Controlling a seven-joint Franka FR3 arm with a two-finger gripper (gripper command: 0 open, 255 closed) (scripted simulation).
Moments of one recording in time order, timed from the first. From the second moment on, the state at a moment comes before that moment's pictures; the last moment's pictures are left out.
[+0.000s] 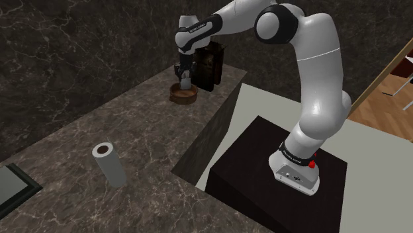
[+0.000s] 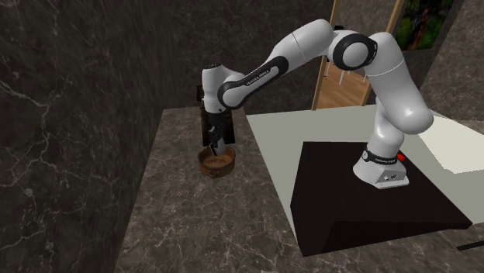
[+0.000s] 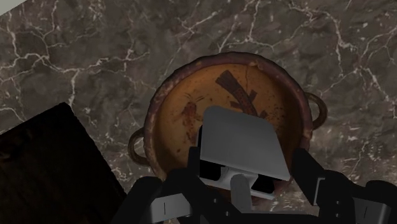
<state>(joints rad) -0.12 0.64 0.03 -1.51 0.00 2.15 0.17</state>
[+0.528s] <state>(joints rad) -0.12 0.67 0.03 -1.51 0.00 2.17 0.17</state>
